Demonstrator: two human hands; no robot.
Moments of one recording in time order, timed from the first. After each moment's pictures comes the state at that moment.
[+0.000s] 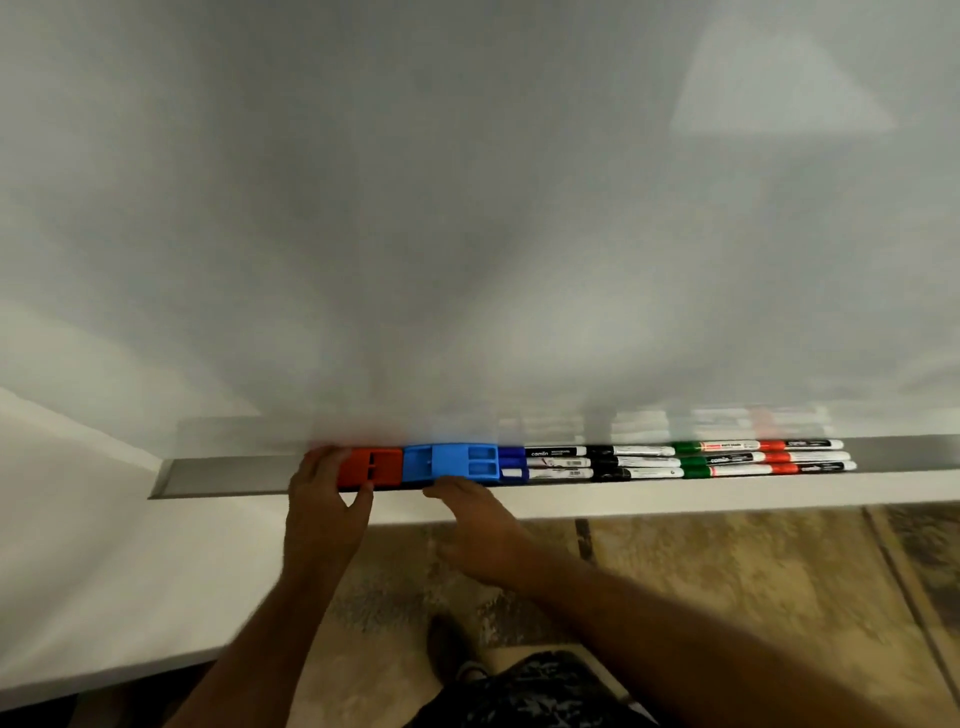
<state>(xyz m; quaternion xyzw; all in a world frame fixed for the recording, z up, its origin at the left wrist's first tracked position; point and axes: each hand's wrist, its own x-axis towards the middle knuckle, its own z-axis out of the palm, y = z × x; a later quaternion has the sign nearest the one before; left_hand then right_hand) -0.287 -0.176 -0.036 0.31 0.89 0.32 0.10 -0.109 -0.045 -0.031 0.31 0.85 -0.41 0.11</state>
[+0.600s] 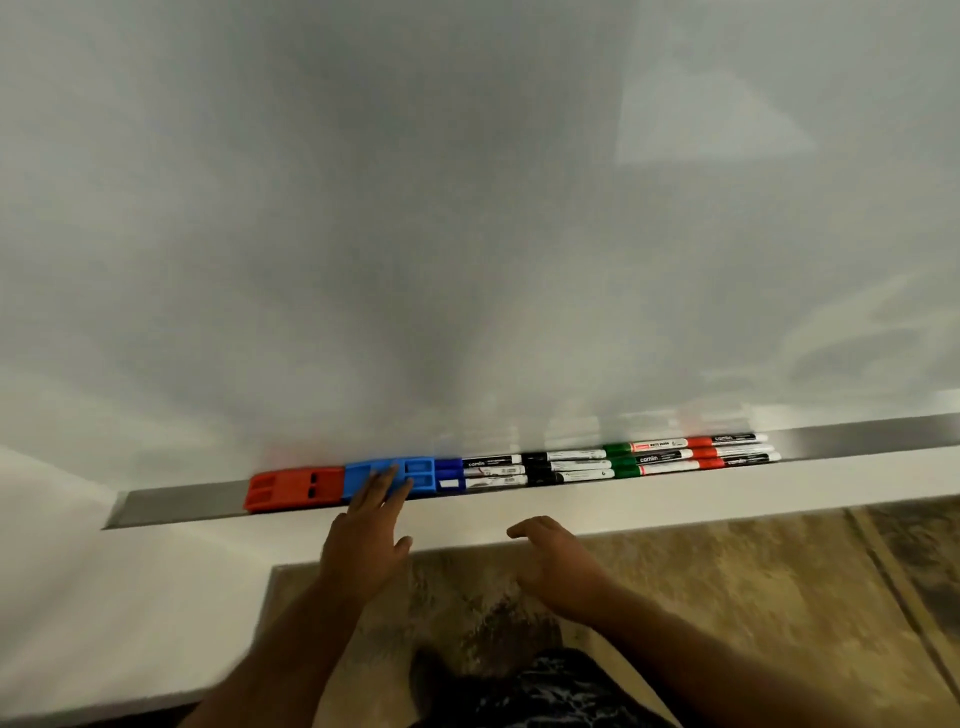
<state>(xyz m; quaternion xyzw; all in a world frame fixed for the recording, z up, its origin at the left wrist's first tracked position) -0.187 -0.118 -0.045 0.52 0.84 0.02 0.15 0.077 0.014 -0.033 0.40 0.82 -0.42 0.06</state>
